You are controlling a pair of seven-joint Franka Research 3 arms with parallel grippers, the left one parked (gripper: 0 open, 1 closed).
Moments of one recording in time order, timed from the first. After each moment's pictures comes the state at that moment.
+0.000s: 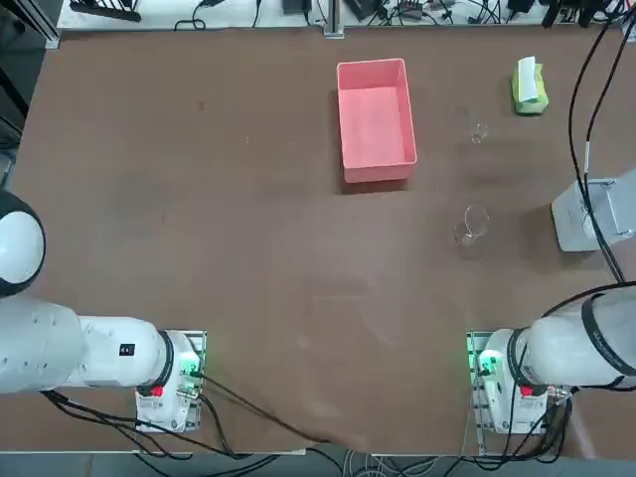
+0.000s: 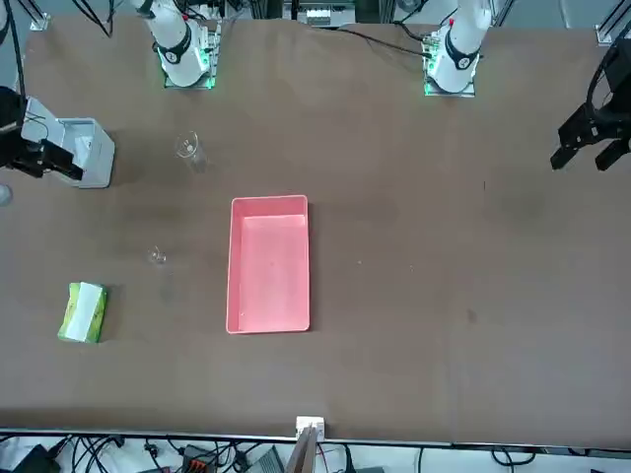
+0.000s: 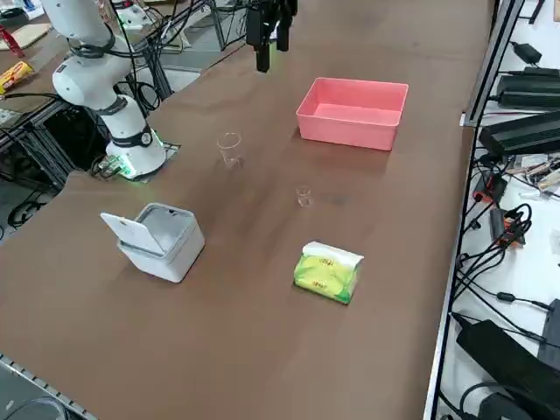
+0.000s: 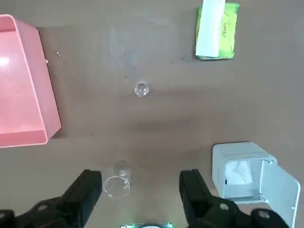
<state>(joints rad) 0.03 0.16 -0.07 -1.39 0.00 1.43 0.01</state>
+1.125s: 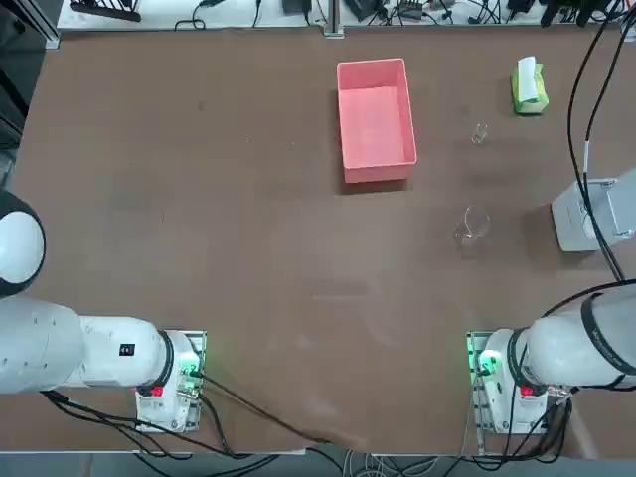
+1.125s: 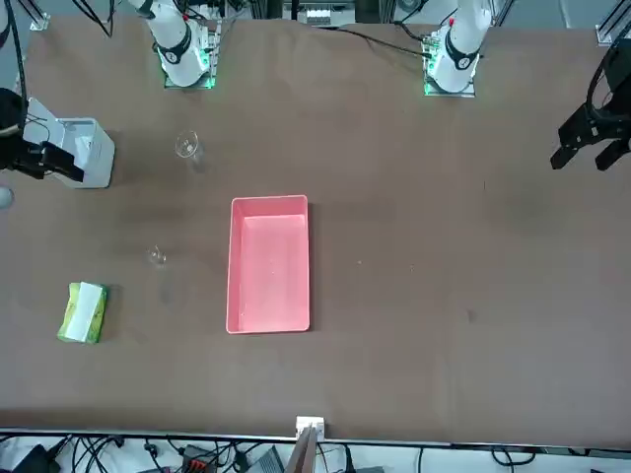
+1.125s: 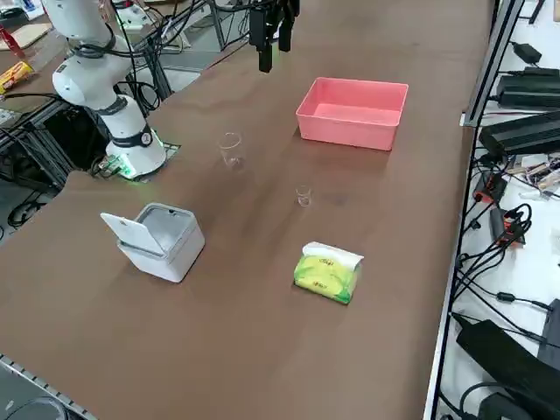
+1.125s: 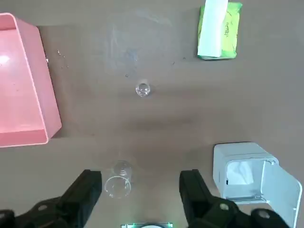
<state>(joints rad) 0.03 0.17 -0.06 -1.39 0.00 1.42 0.01</state>
